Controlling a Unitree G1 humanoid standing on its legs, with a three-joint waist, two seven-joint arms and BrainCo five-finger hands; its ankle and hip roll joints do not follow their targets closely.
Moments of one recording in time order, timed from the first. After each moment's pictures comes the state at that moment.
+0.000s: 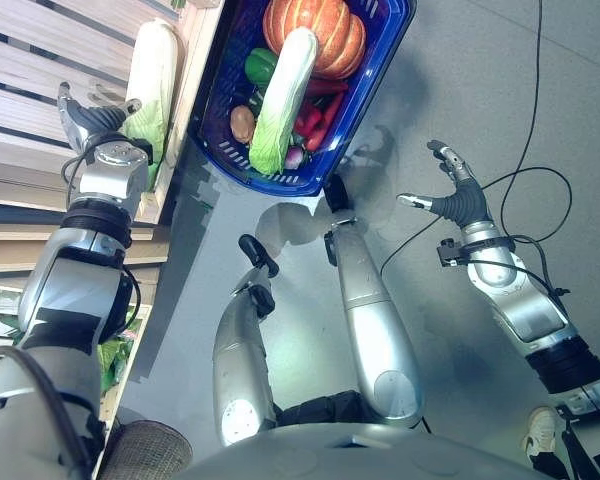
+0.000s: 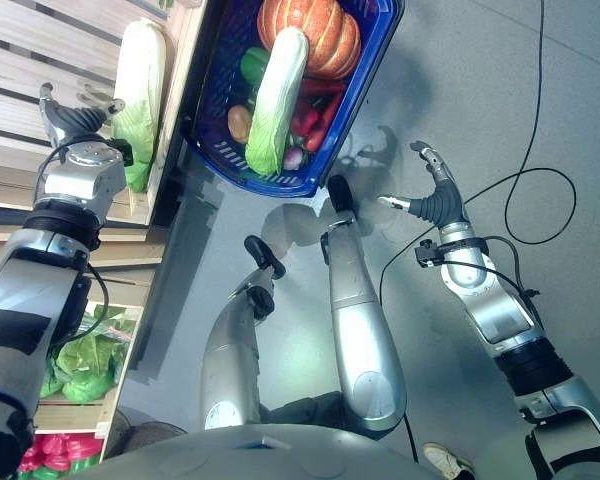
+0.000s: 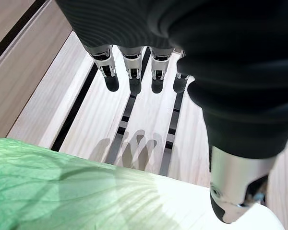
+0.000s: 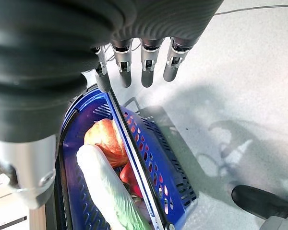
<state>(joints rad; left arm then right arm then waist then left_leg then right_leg) -1.00 0.64 -0.31 0.96 -0.41 0.22 0.71 -0.21 -0.74 0.30 -0.05 0.19 -0.01 -0.32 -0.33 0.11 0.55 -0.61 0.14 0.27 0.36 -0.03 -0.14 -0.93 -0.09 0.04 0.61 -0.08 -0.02</state>
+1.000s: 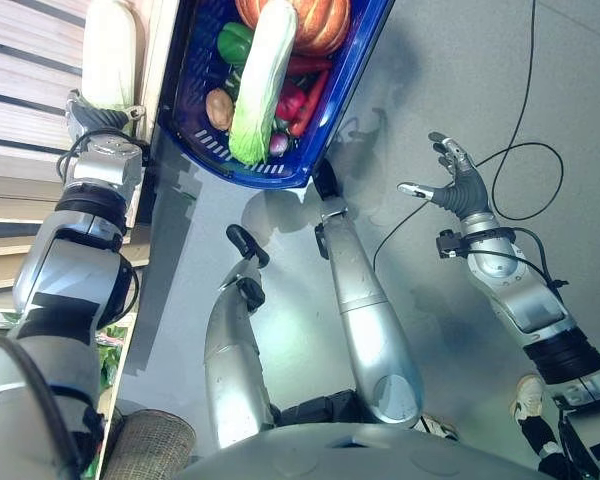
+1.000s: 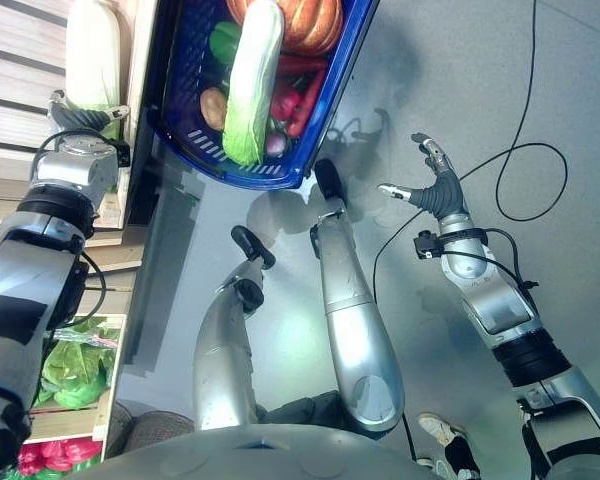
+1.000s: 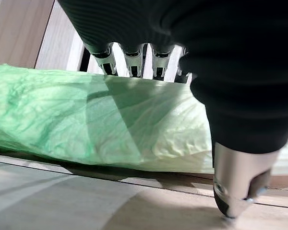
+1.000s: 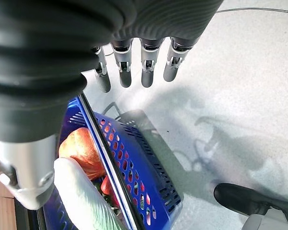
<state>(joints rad) -1.11 0.66 -0.38 1.12 -0.41 0.31 0.53 -0.25 -0.73 0.30 -0.04 0.26 0.02 -0.32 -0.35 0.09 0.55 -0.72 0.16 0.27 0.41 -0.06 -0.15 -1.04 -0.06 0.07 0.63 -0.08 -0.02</state>
